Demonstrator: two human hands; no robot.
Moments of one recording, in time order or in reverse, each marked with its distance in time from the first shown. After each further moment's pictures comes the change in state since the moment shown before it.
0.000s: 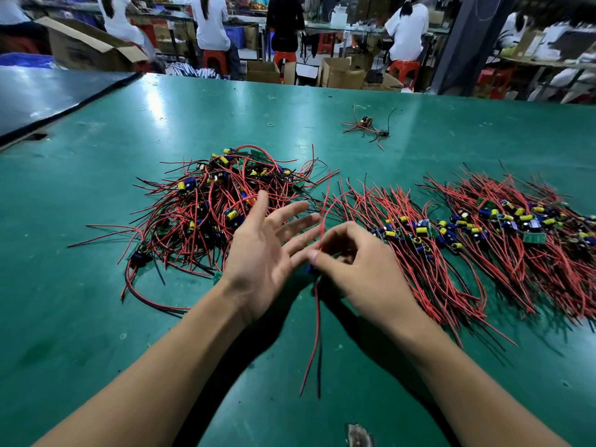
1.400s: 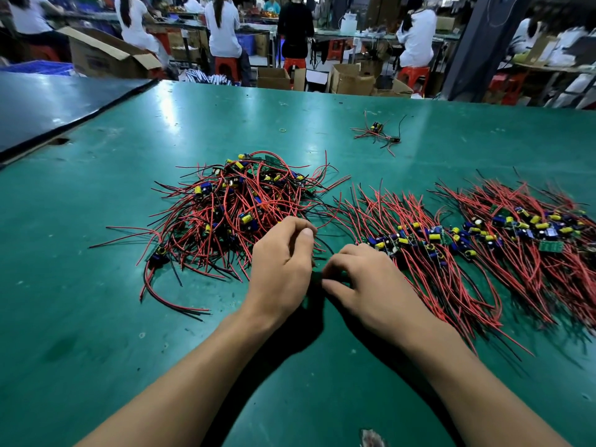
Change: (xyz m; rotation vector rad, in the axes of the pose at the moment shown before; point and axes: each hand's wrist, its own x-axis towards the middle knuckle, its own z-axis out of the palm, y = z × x) left_hand -0.008 -0.017 -0.006 1.011 0.249 0.660; right_hand 0.002 0.012 -0.005 -0.651 -0.242 -0.272
